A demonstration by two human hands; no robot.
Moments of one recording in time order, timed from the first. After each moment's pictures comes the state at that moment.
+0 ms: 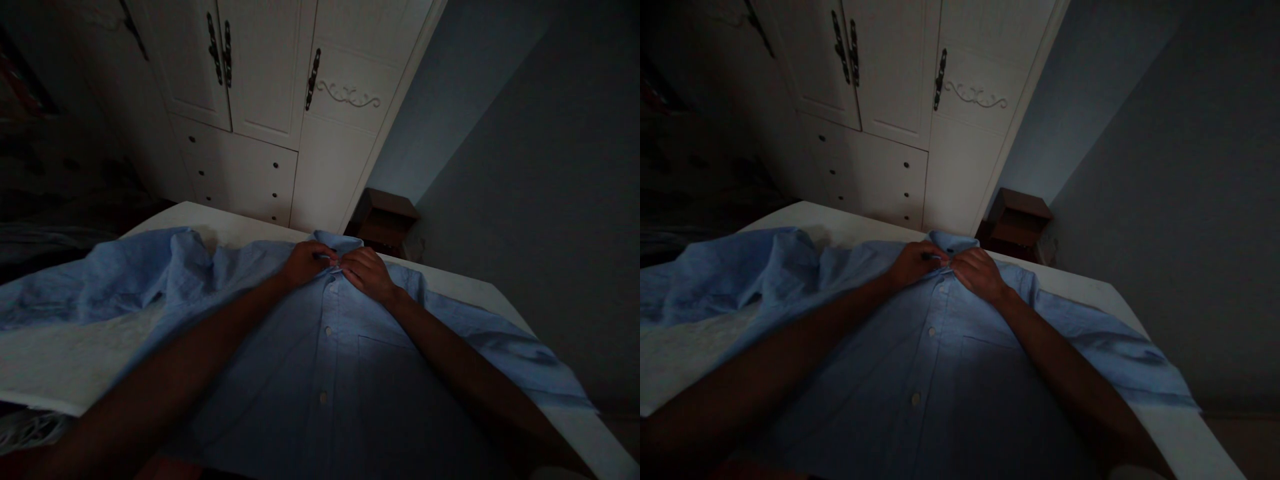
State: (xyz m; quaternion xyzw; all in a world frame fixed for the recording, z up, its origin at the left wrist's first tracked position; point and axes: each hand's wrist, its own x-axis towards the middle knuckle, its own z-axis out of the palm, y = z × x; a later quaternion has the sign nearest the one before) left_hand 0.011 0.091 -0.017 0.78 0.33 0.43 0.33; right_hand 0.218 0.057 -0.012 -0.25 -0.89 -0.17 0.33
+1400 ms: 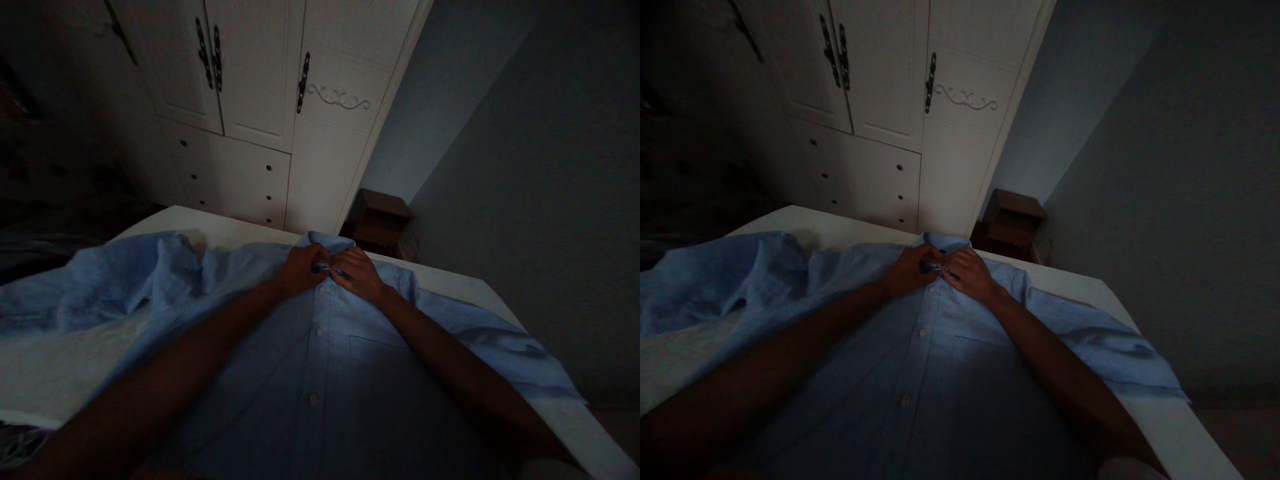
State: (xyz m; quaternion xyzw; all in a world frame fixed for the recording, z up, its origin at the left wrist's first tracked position) left_hand 0.015 0.077 -0.016 0.82 0.33 0.37 0.29; right_hand 0.212 0.058 -0.009 -0.25 -0.90 -0.14 0.32
